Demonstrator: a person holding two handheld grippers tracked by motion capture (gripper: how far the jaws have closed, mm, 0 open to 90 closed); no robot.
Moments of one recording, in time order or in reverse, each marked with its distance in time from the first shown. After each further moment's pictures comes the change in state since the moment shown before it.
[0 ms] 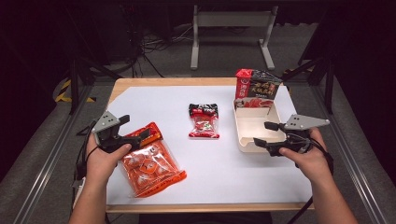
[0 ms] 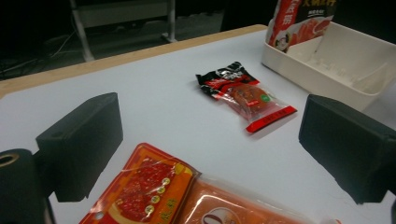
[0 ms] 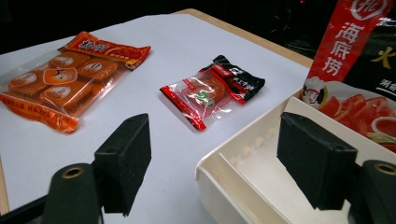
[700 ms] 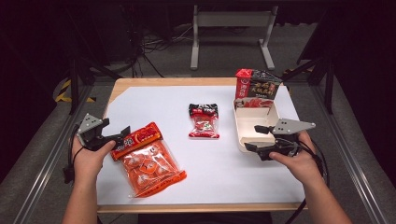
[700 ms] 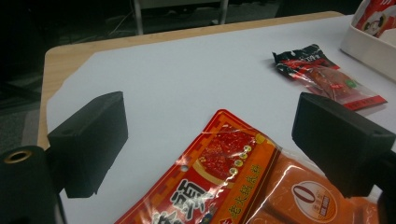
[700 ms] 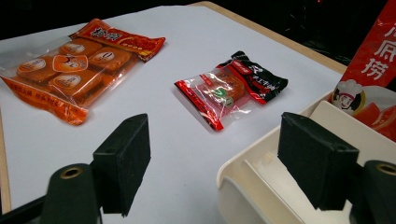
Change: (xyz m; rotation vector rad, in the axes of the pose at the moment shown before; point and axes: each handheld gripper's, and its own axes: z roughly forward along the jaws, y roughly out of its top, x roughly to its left) left arm 0.049 -0.031 -0.012 0.040 0.180 -0.096; right arm 0.014 -0.003 0.020 0.020 0.039 -0.046
